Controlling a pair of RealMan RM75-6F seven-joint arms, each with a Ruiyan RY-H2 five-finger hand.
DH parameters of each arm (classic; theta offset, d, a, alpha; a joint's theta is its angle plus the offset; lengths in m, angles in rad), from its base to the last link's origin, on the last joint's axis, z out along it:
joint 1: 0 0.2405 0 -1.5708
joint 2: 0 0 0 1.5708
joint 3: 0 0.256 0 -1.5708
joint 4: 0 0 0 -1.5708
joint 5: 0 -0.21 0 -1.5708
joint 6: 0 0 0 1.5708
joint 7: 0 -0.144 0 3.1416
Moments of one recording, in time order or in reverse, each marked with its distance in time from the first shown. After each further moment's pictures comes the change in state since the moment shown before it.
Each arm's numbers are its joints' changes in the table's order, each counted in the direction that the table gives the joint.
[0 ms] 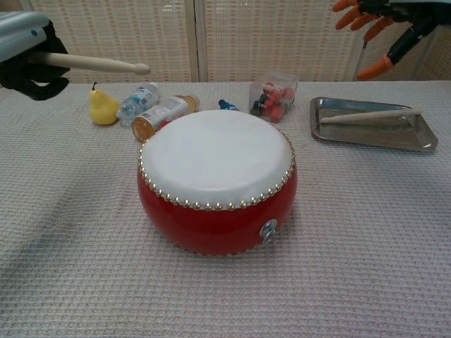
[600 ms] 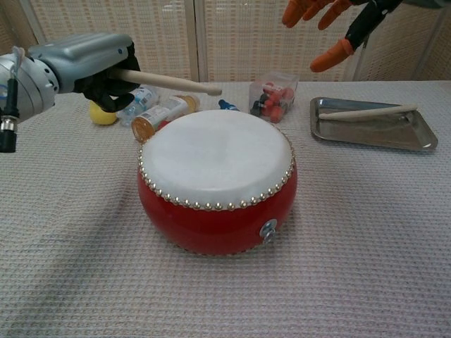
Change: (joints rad) left arm -0.158 -0.123 -0.058 -0.020 0.234 0.109 -0.203; right arm 0.074 0.042 0.019 -0.424 -0.322 -0.091 0.400
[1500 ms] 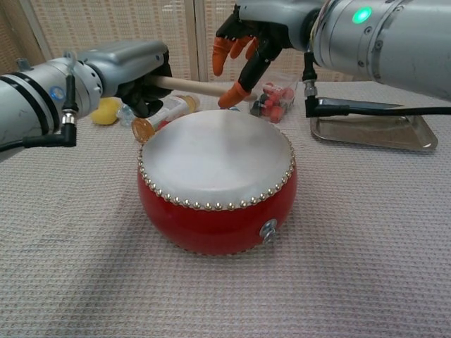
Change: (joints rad) left arm -0.123 -0.103 -0.006 -0.024 0.181 -0.085 -0.167; right arm 0.223 -0.377 0.004 0.065 -0.297 -0.261 0.373
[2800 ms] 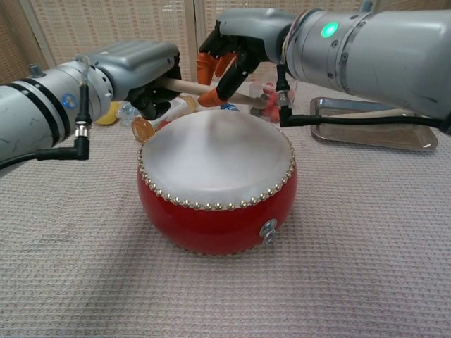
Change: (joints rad) left arm -0.039 -0.024 0.039 0.005 -0.010 -0.052 -0.033; right arm 0.032 -0.054 0.017 0.037 -0.049 0.038 0.007
